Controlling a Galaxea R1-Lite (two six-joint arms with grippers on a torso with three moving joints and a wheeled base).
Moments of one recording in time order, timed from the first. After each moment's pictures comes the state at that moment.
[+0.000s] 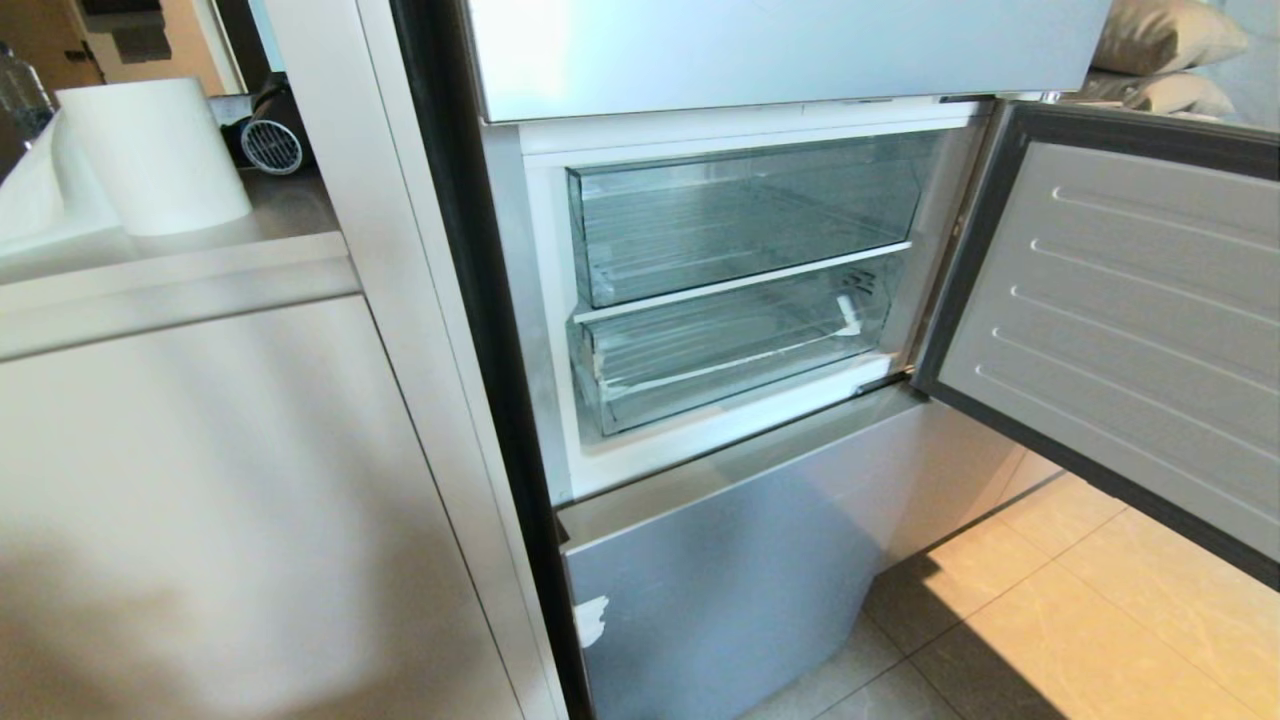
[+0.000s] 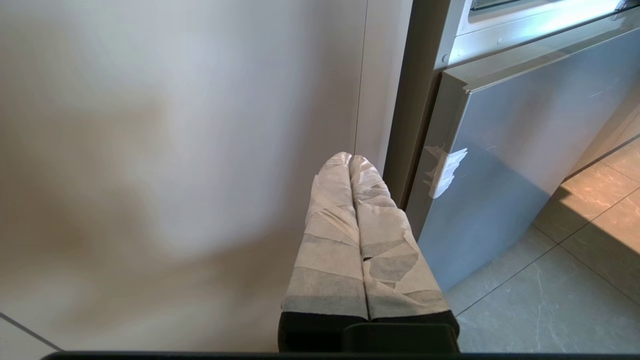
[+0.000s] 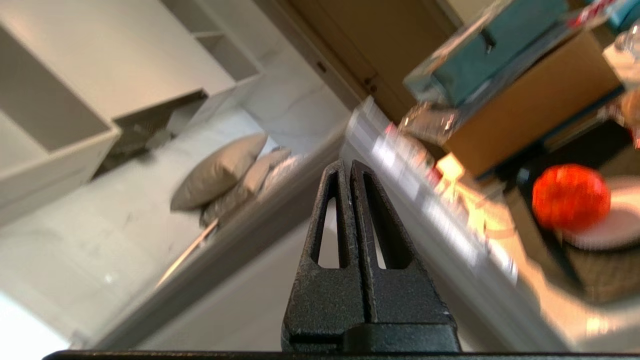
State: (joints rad) left arm -0.01 0.00 0.00 0.00 0.00 0.00; right arm -1.63 0.97 -0.53 -0.87 0.45 1.05
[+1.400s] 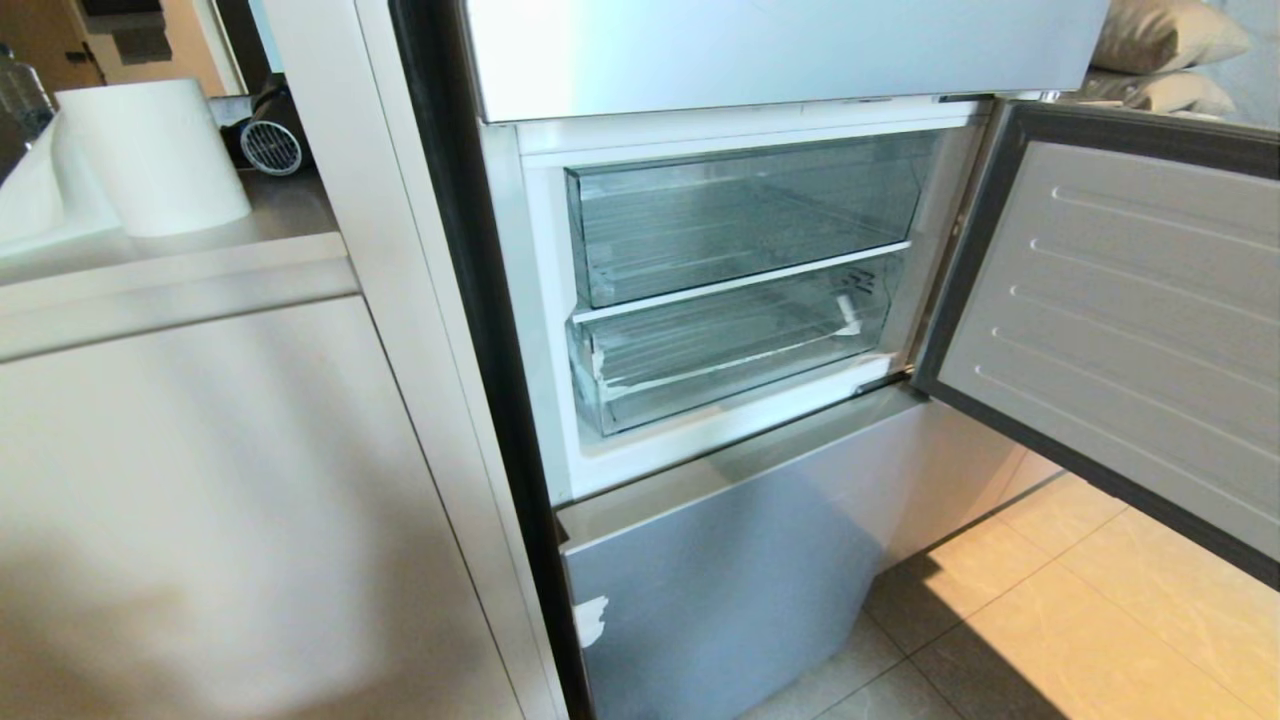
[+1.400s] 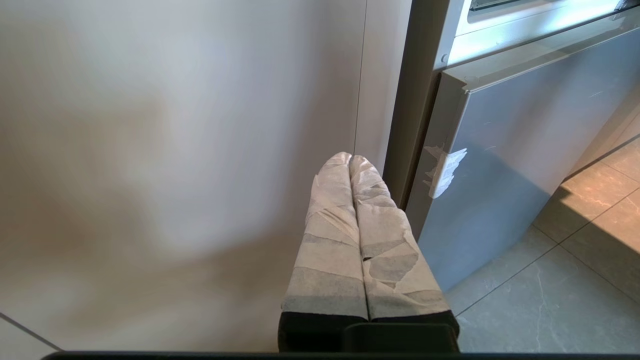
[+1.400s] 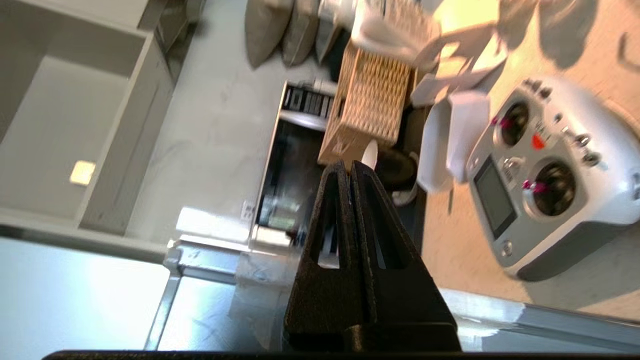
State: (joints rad) left arm -0.01 0.00 0.00 0.00 0.00 0.00; right arm -1.63 1.75 -1.16 -0.76 1.11 1.42
